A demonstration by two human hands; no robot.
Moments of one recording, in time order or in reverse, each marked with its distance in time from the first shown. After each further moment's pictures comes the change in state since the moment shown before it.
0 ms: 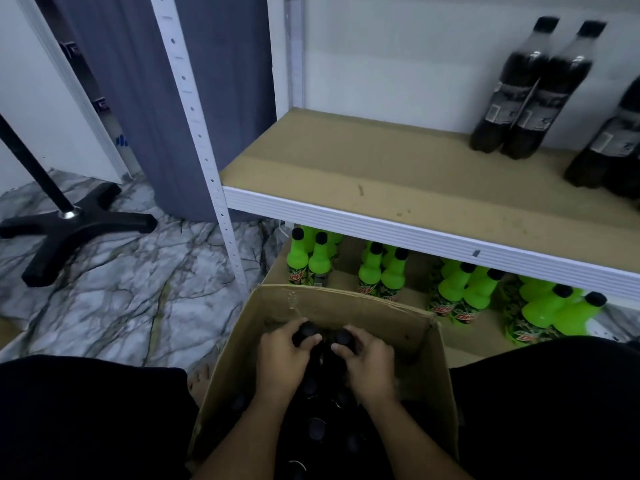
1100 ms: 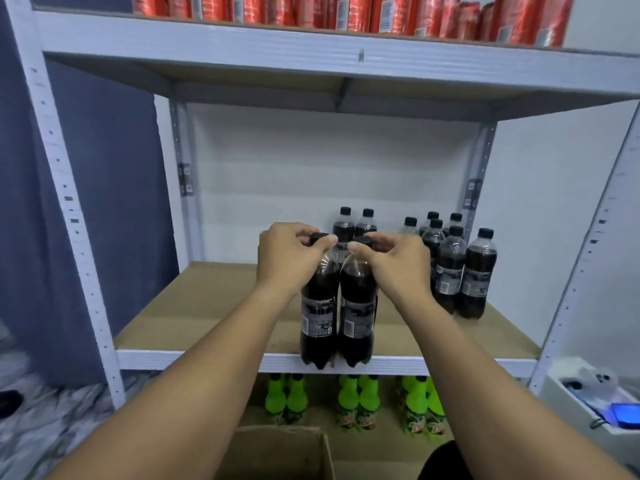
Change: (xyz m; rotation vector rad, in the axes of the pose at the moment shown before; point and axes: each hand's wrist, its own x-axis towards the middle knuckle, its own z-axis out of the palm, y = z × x) left_hand 0.038 0.413 -0.108 -0.424 0.079 0.597; right_hand 0.015 -0.254 -0.354 0.098 0.598 -0.423
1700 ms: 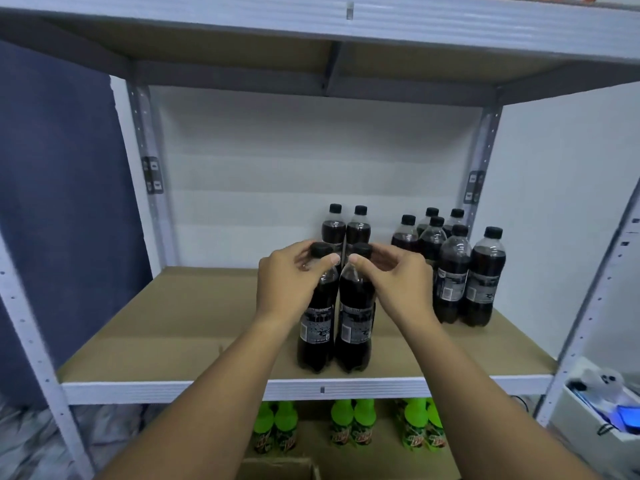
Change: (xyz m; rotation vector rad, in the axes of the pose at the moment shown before) left_hand 0.020 -0.052 0.062 -0.181 -0.106 0.012; right_hand 0.036 0.063 0.014 -0.002 -0.009 0.000
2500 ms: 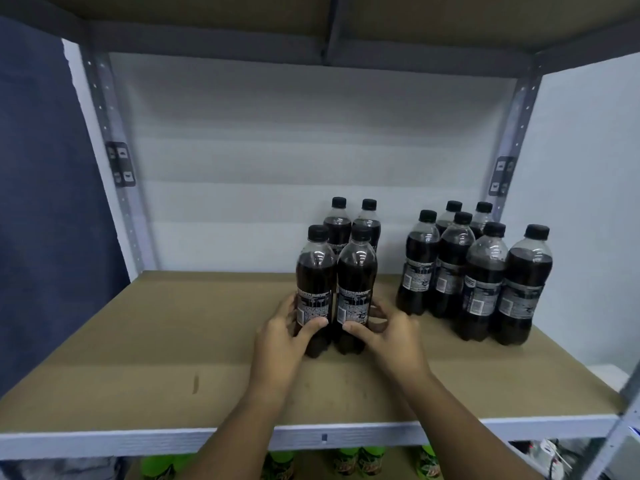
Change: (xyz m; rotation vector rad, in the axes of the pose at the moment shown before) left_hand 0.001 -0.148 0.039 -0.035 -0.048 -0.121; right_hand 0.017 0.129 0.063 -0.018 -0.213 0.130
